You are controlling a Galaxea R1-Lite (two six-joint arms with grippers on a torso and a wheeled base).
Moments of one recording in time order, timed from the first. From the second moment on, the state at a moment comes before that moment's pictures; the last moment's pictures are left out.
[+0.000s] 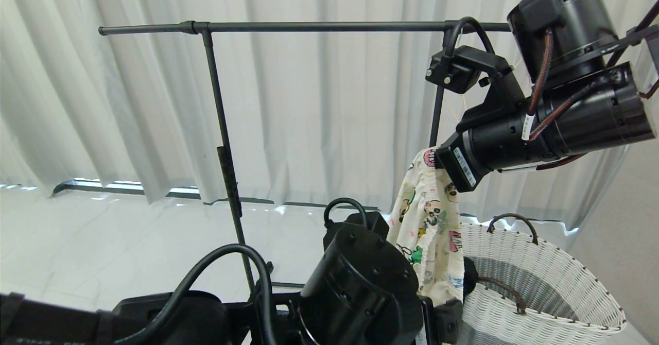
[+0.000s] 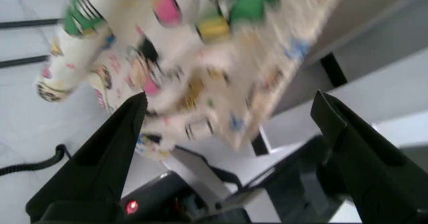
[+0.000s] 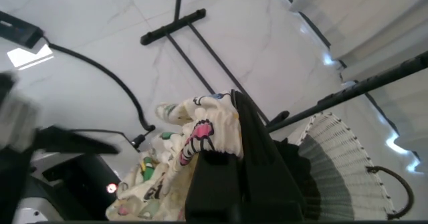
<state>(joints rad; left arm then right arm) -1.08 1.79 -0.93 -0.27 0.17 -0.70 0.77 1.70 -1.67 0.56 0.04 -0.13</state>
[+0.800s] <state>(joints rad) -1.06 1.79 -0.73 -0.28 0.16 -0.56 0.72 1.67 -1.66 0.56 -0.01 -0.11</state>
